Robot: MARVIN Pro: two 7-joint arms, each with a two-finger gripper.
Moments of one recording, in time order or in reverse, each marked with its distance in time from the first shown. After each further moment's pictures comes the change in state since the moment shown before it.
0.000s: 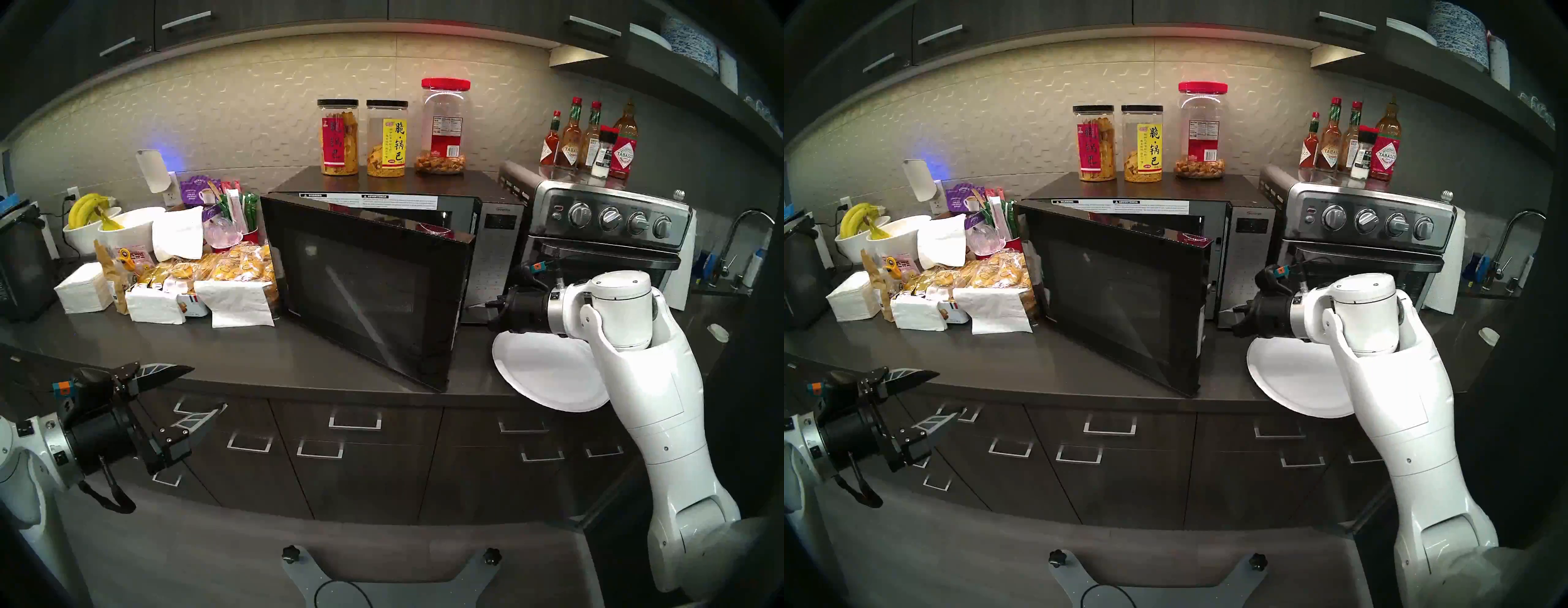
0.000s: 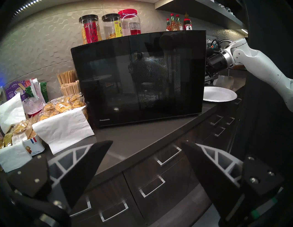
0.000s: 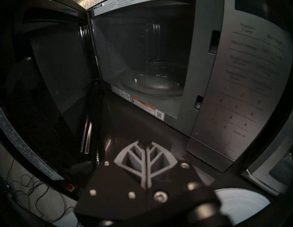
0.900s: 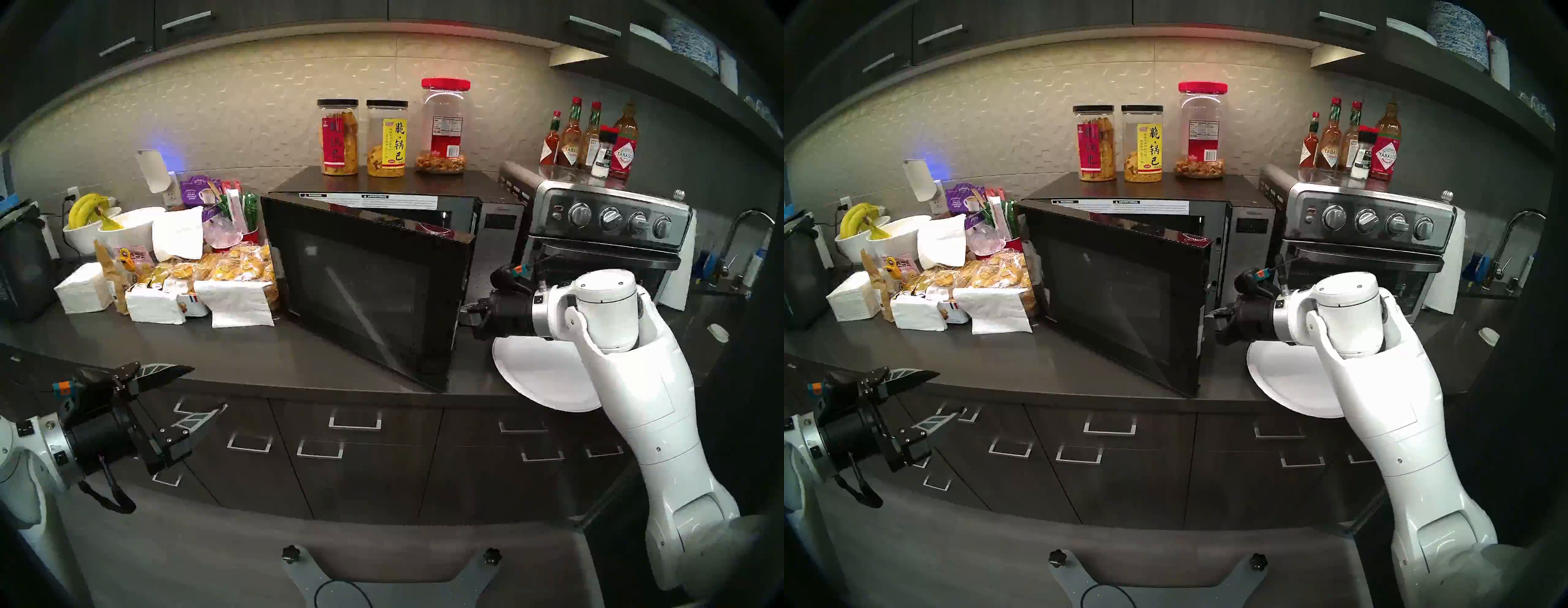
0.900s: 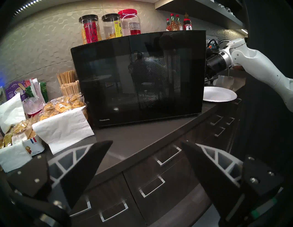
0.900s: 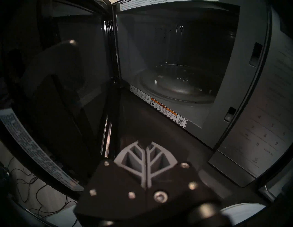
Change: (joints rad) left arm -0.007 -0.005 -0.001 0.000 0.008 0.002 -0.009; right arm 0.027 -0.010 -0.080 -0.004 -0.021 -0.033 0.045
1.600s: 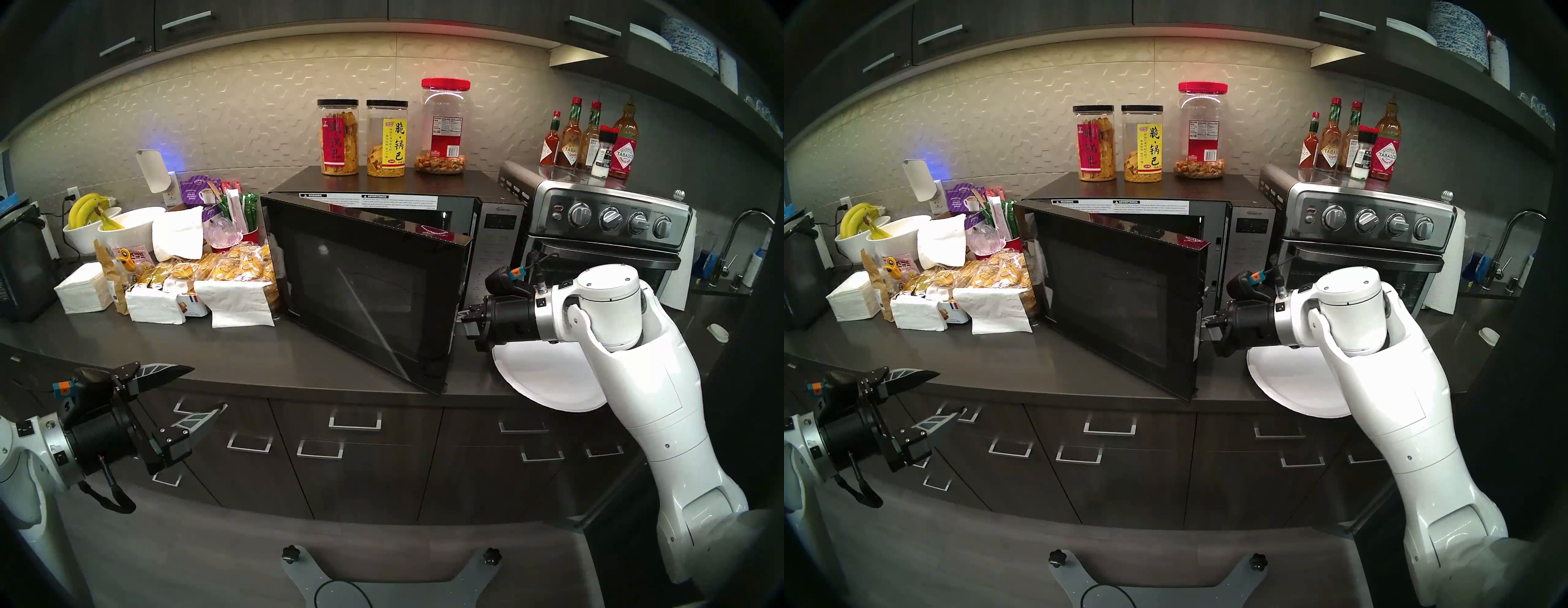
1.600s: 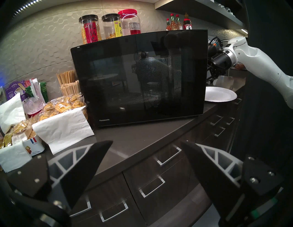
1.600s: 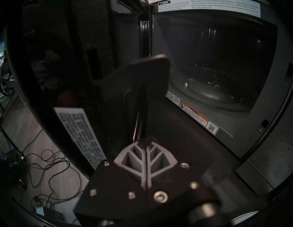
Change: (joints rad) left arm -0.005 -0.004 -0.001 0.000 0.006 0.001 -0.007; right arm 0.006 0.061 -0.035 -0.029 0.032 -0.047 0.164
